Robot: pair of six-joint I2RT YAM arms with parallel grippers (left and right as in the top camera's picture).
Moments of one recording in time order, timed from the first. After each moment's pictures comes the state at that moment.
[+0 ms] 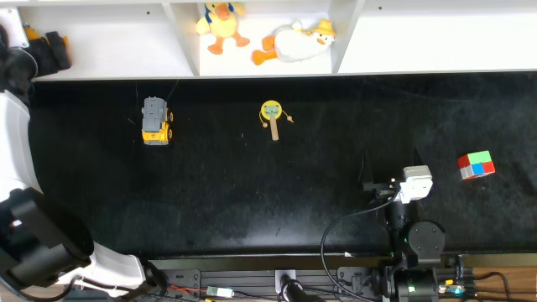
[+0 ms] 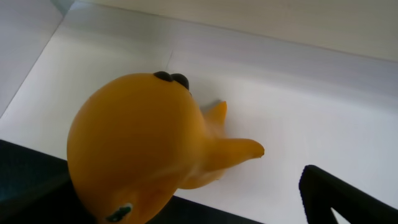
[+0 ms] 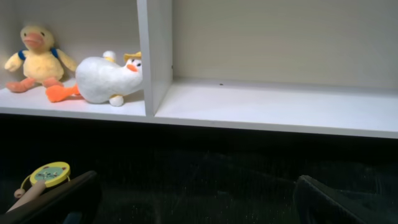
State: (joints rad) left arm 0.46 1.76 1.53 -0.47 0.14 0.13; right arm 0.03 0.01 0.02 -0.02 -0.04 -0.02
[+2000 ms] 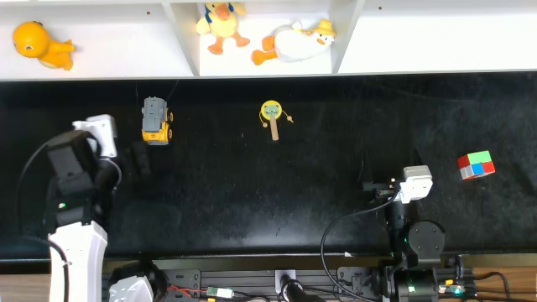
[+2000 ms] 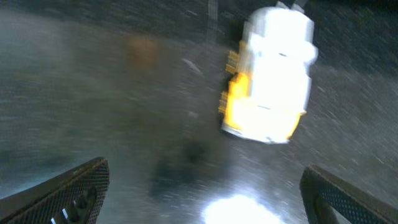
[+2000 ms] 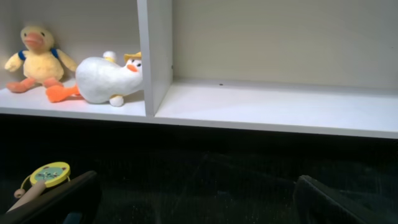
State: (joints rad) left arm 0.26 1.00 0.64 -0.50 0.11 0.03; right arm 0.03 0.01 0.02 -0.02 -0.04 -0.02
